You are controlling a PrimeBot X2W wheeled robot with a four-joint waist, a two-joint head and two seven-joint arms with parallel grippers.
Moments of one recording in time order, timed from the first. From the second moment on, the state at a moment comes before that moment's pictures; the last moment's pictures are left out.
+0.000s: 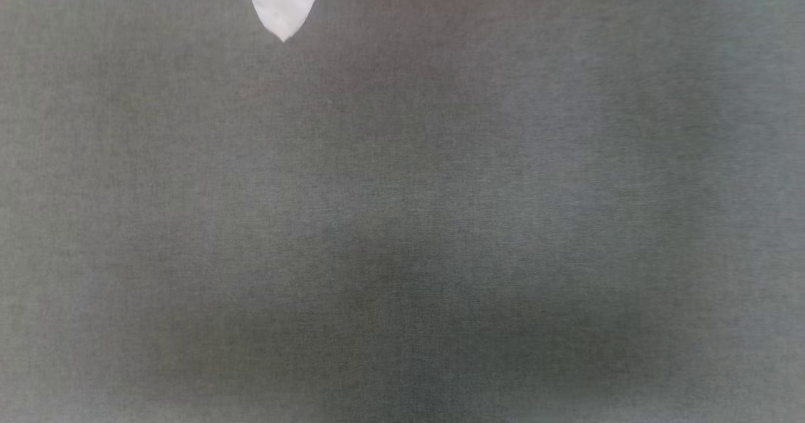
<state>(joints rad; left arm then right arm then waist) -1.88 0.38 -0.61 0.88 -0.39 0.06 -0.20 -1.61 -0.27 0.15 1.05 0.11 0.13 -0.25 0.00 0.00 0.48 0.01</state>
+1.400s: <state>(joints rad) -0.49 0.79 -0.73 -0.10 -0.91 0.27 0.61 -0.50 -0.63 0.47 0.36 0.76 0.13 0.18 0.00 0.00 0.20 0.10</state>
